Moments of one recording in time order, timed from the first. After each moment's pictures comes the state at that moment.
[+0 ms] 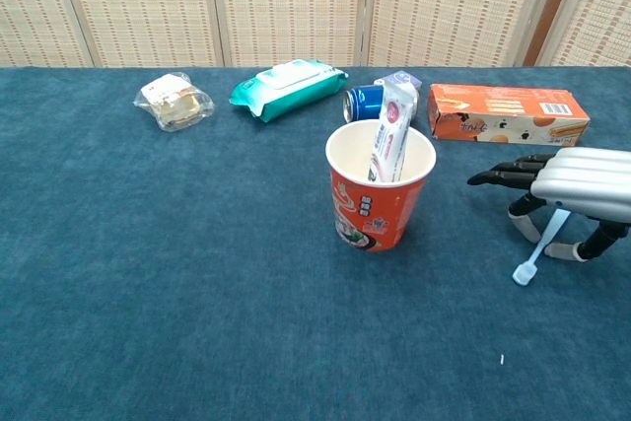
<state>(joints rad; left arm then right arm) -0.17 -1.13 -0.05 -1.55 1.33 1.29 0.07 0.65 -1.52 -0.21 -0.81 -1.81 1.09 0.19</state>
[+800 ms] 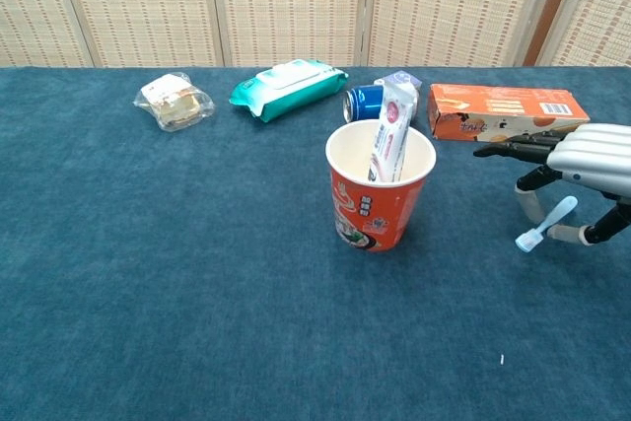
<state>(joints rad) -0.18 -1.13 -0.05 -1.55 1.33 1.28 0.09 0.62 -1.44 -0.17 -0.96 -1.78 1.17 0.20</state>
